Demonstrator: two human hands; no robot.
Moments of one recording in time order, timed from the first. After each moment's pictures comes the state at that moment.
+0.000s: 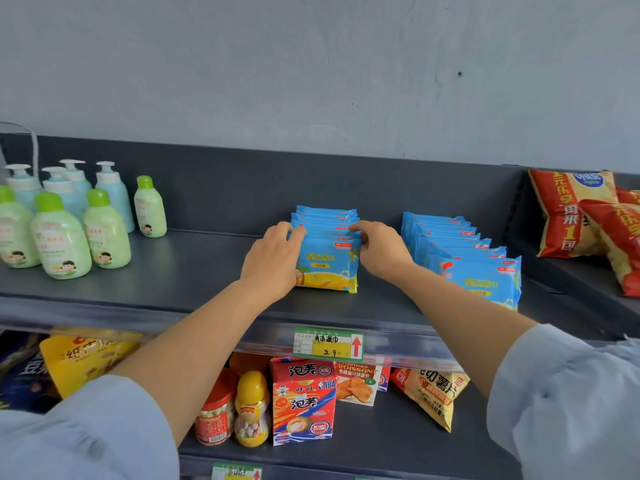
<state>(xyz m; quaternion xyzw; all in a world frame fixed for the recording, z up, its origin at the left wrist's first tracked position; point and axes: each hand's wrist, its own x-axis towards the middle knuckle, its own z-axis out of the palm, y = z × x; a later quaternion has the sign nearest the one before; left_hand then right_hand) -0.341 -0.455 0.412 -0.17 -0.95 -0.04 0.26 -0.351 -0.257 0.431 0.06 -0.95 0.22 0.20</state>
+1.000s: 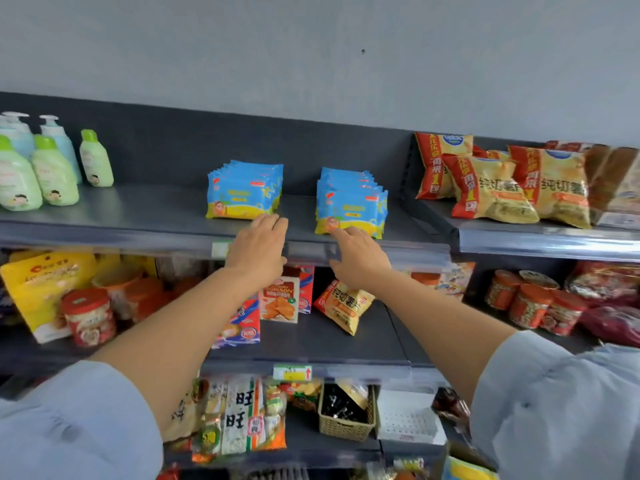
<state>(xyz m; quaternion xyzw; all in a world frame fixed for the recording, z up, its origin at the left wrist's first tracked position) -0.166 -0.342 0.381 -0.19 -0.95 -0.03 0.23 -0.146 -0.160 0.380 0.05 -0.98 0.08 0.16</state>
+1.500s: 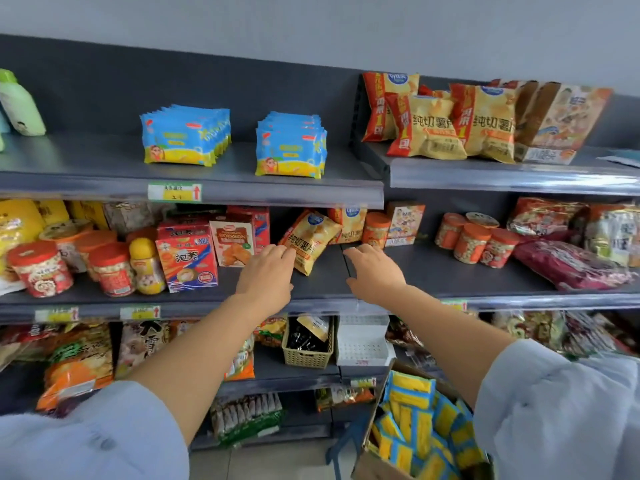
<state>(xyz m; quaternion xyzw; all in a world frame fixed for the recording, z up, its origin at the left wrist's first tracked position) -0.066 -0.240 0.282 -0.25 -0.96 -0.02 0.12 -0.033 -0.041 0.295 0.00 -1.00 0.04 0.04</state>
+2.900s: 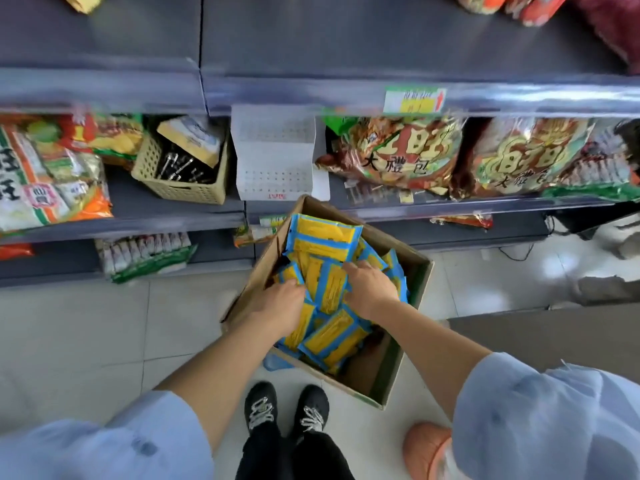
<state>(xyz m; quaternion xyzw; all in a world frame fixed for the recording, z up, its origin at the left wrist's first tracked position) 0.028 0.042 -0.127 -0.28 -0.89 0.00 -0.36 0.063 0.212 -0.105 -0.12 -0.94 0.12 -0.29</state>
